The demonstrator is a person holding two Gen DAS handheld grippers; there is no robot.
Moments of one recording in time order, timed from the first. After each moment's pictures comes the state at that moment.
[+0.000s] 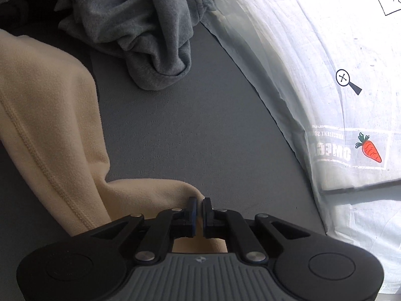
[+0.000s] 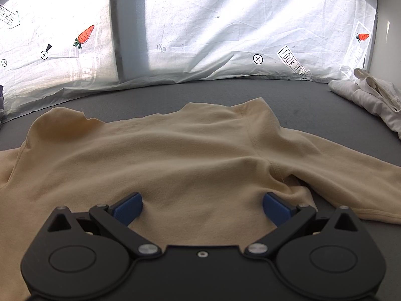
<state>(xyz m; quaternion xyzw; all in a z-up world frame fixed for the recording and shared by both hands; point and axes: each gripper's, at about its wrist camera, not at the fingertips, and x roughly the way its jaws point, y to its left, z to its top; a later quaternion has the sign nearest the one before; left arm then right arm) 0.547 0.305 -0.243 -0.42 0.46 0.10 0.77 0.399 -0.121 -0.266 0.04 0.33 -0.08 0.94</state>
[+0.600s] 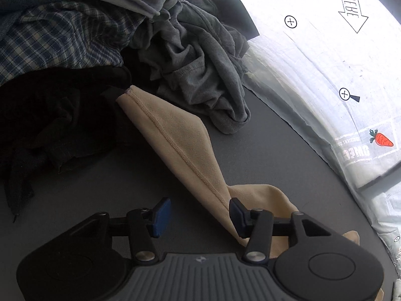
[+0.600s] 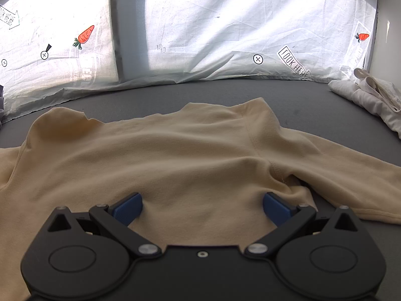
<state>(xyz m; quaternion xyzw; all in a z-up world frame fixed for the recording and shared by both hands) 0.443 0.345 -0.216 -0.31 0.39 0.20 0.84 0.399 -0.121 -0.266 0.04 0.33 -0.08 0.94</state>
